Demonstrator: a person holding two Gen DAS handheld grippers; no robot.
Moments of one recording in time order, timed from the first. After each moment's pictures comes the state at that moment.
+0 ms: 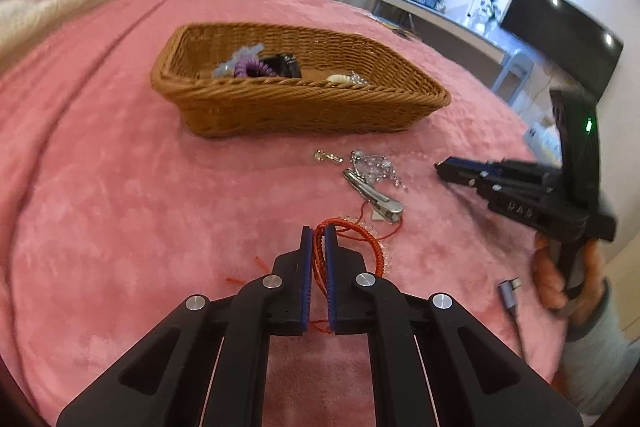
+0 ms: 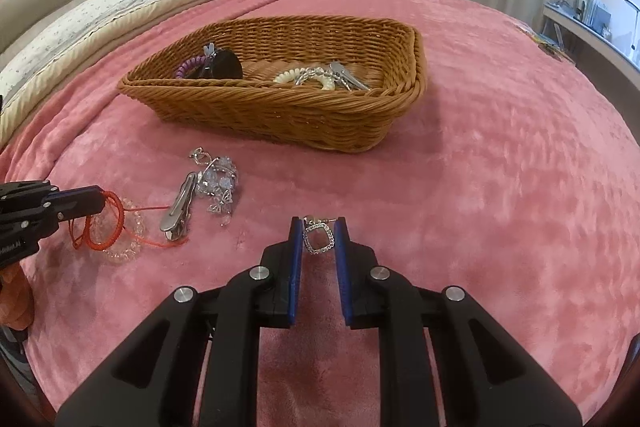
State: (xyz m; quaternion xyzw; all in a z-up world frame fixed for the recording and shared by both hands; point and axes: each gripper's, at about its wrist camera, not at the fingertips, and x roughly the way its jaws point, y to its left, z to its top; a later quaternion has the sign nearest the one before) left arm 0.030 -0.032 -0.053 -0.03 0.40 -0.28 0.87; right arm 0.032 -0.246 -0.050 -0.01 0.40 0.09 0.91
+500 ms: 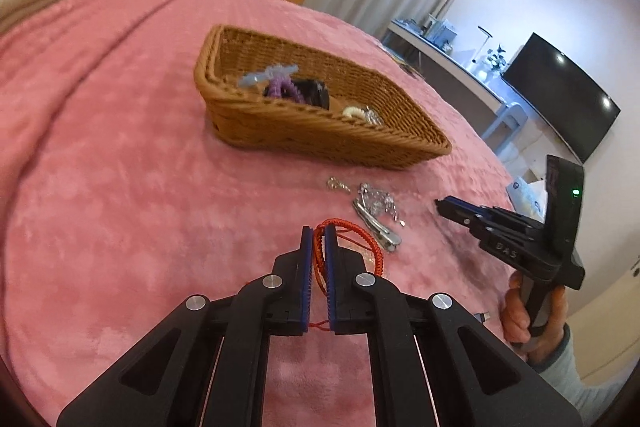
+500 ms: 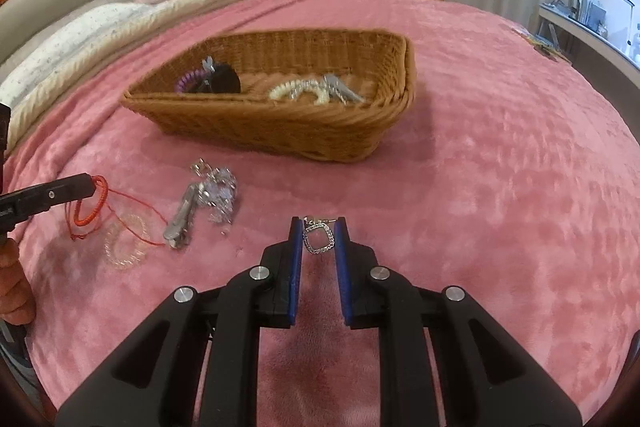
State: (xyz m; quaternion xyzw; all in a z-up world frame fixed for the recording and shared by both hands) left arm 0.033 -0.006 -0.045 -0.12 0.38 -0.27 0.88; right arm 0.023 -0.254 -0.037 0.00 0.37 0.10 0.93
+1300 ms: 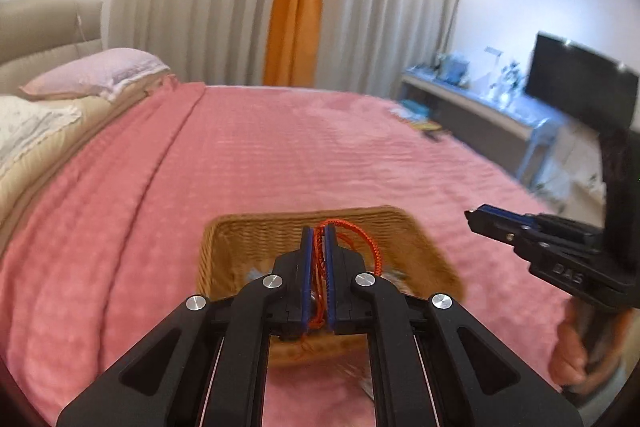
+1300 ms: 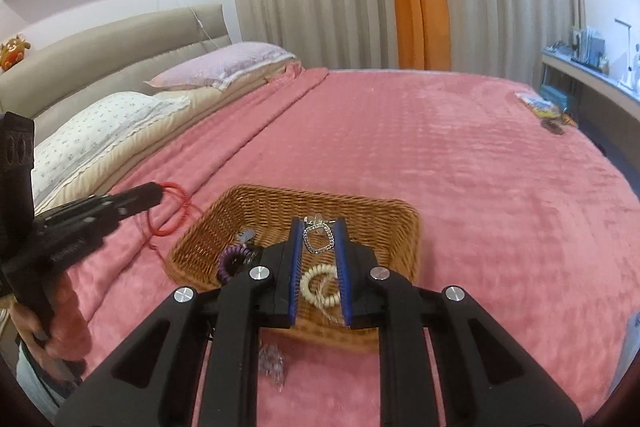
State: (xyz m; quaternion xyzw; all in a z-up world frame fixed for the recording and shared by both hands) left arm 0.112 -0.063 0.078 -0.01 0.26 -0.20 0.94; right arm 0.103 -0.247 0.083 0.04 0.29 0.12 0.95
